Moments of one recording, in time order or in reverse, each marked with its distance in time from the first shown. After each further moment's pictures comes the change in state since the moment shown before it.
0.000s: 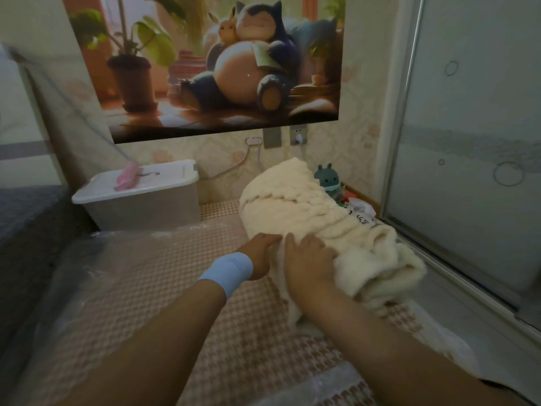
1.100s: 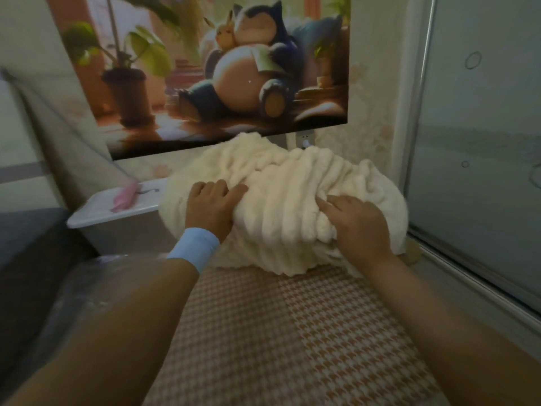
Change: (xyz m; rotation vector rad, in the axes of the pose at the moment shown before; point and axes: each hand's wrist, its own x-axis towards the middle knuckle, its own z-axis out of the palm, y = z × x) left_hand 0.045 -0.059 -0.114 0.687 1.002 0.264; right_hand 0.113 0.094 -0.021 0.176 0.874 -0.407
